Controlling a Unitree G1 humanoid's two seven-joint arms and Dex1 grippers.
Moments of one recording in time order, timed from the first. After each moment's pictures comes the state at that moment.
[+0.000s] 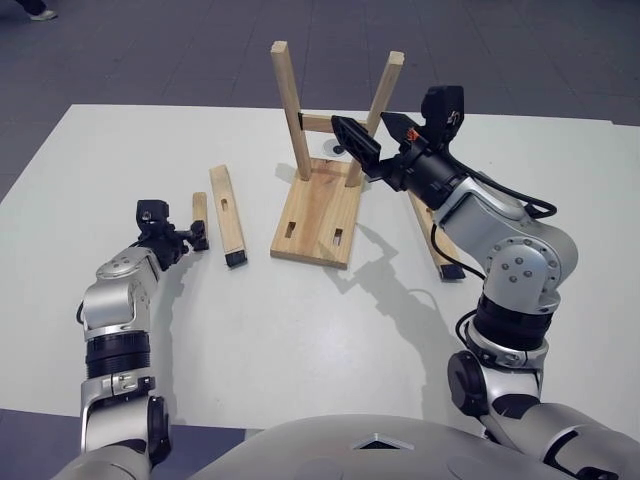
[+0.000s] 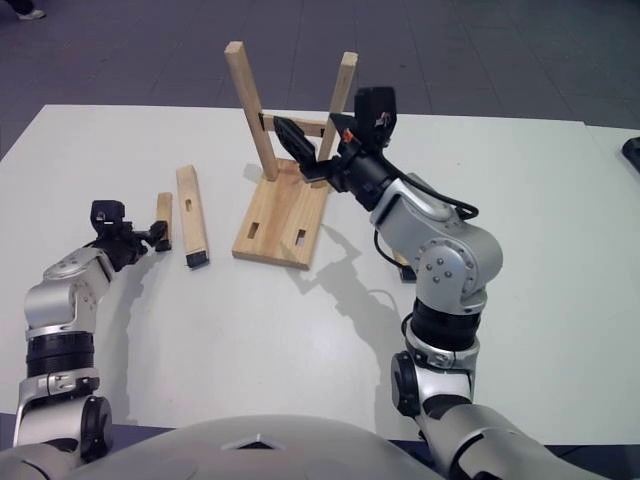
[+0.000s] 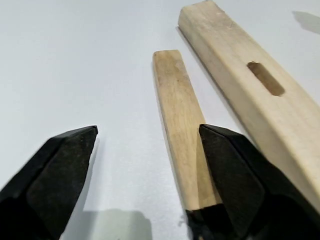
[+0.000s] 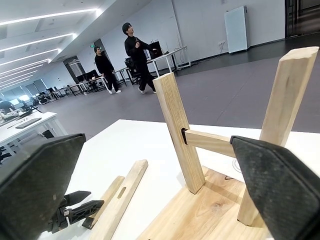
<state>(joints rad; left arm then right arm) -0.23 0.44 0.26 0.15 -0.22 0.71 -0.32 -0.50 -0.08 -0.13 -0.45 0.71 1.02 0.09</state>
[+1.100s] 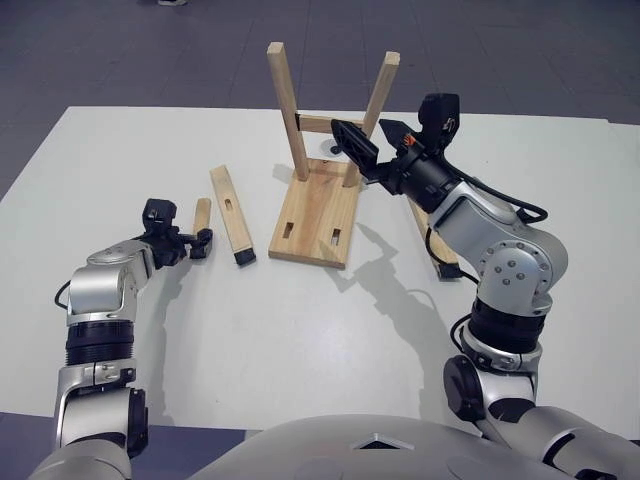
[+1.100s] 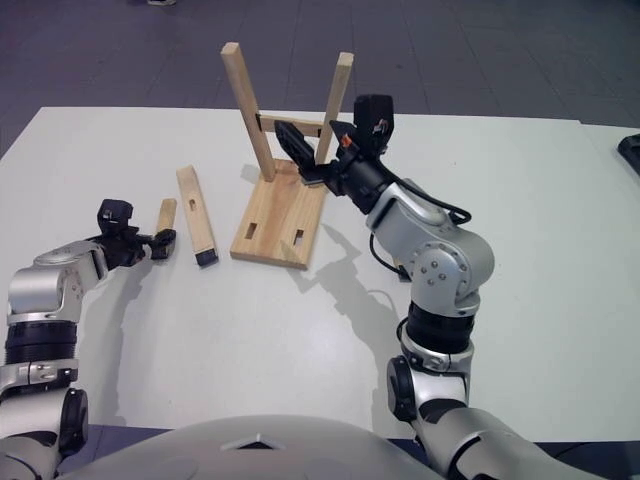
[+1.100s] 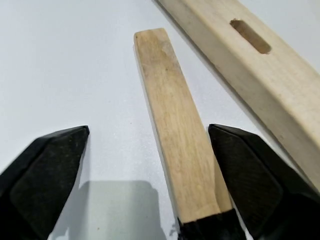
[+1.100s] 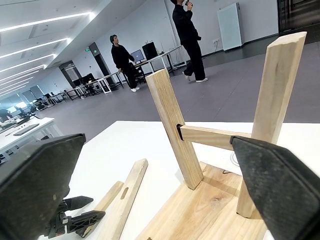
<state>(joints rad) -0.26 0.56 0.15 0.18 -0.23 0.82 -0.40 -0.48 -0.05 -0.13 -0.43 0.71 1.00 0.07</state>
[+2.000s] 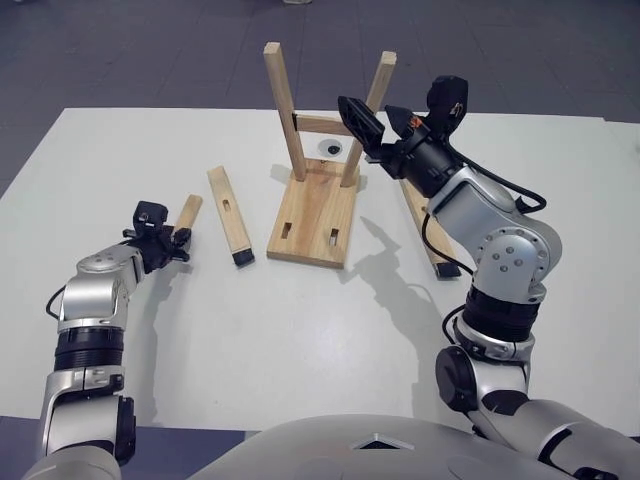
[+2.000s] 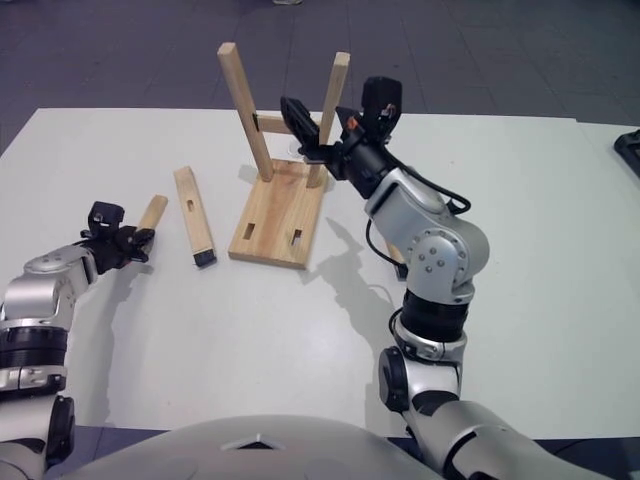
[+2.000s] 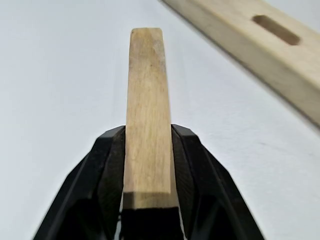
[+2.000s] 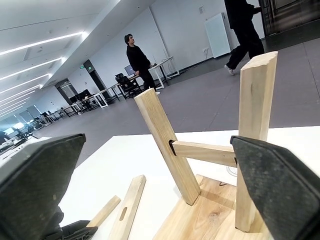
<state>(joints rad) -0.20 0.58 0.19 0.23 -0.22 0.58 -0.36 -0.55 -0.03 -0.20 -0.34 0.73 0.96 0.02</state>
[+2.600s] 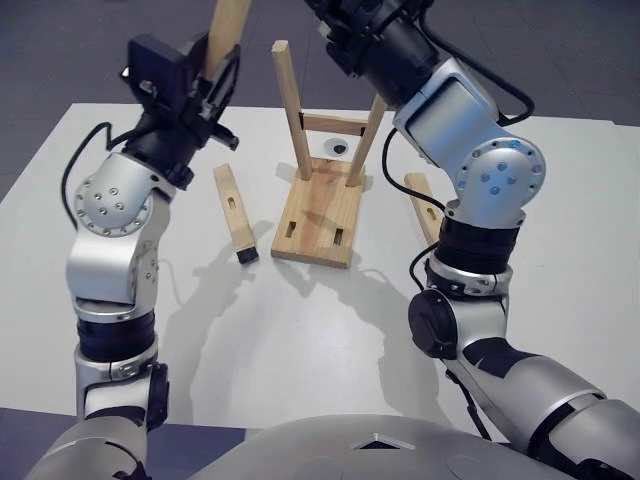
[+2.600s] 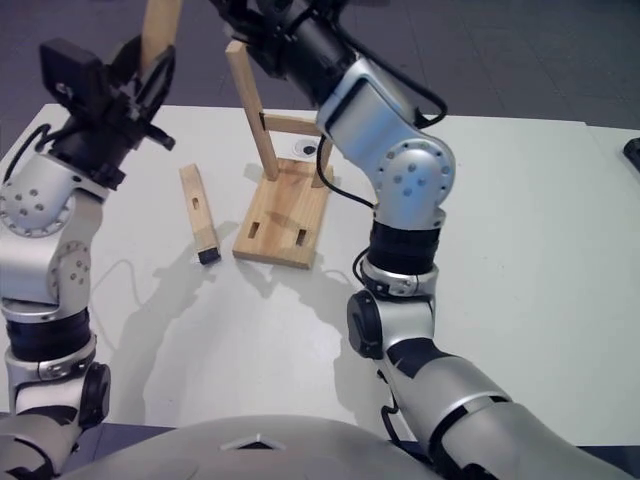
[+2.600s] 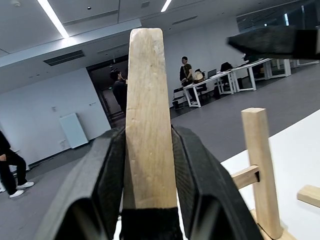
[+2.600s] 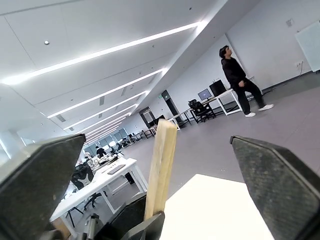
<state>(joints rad) -0.44 0.44 0.06 -0.43 -0.26 0.40 -0.29 -0.93 0.11 -0.22 -0.06 0.92 0.83 0.06</state>
